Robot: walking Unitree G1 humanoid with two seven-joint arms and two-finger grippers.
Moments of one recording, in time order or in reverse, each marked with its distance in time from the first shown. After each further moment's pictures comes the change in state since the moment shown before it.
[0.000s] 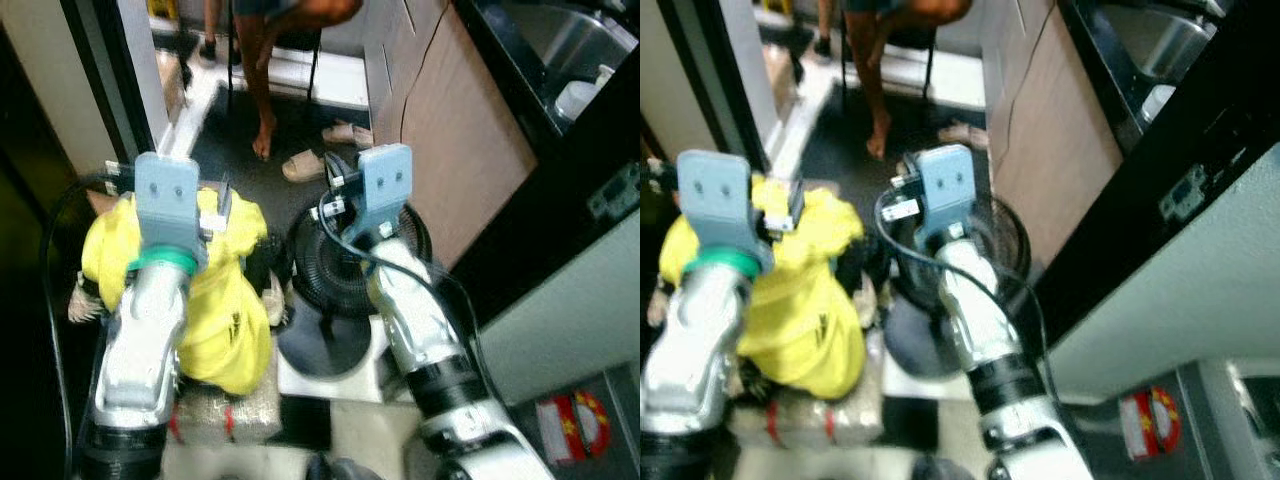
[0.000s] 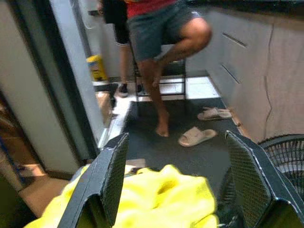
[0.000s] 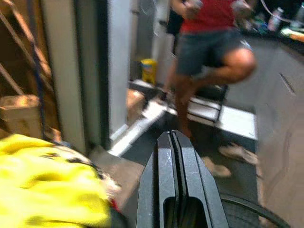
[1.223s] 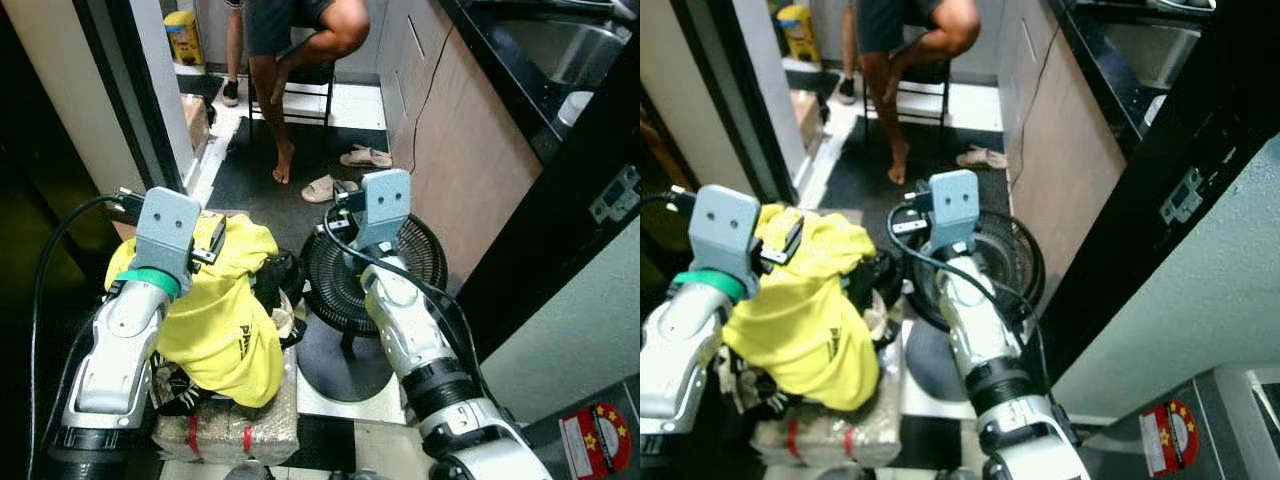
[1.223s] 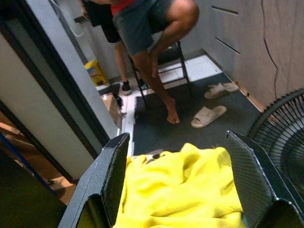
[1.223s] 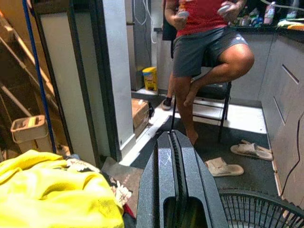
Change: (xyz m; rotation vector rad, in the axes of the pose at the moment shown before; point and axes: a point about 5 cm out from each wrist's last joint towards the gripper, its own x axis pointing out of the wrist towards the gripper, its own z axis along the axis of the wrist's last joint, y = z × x) left arm 0.000 0.021 -0.027 0.127 0.092 -0.138; right arm -0.002 0.010 -0.019 0.050 0.024 -0.036
